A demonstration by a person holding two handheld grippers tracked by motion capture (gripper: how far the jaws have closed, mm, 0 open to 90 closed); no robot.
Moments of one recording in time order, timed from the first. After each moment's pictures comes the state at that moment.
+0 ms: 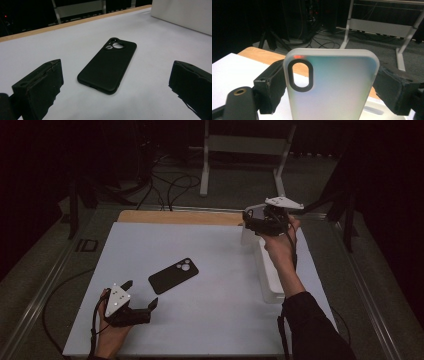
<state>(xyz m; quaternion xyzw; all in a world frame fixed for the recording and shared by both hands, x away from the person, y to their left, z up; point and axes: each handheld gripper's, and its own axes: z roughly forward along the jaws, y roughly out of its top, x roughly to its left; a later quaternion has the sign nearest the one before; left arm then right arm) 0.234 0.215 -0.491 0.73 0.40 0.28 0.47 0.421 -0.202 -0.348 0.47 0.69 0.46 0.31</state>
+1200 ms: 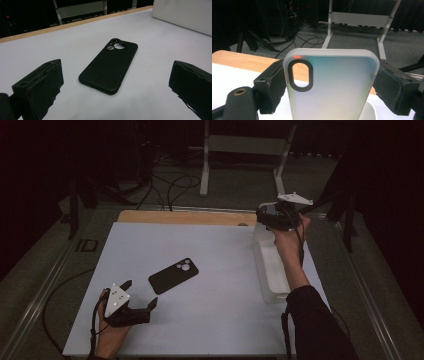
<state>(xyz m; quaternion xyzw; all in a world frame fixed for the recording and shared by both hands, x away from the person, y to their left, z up) 0.233 0.216 -0.491 0.73 0.40 0.28 0.47 0.447 -0.237 -0.358 0.52 0.66 0.42 0.33</state>
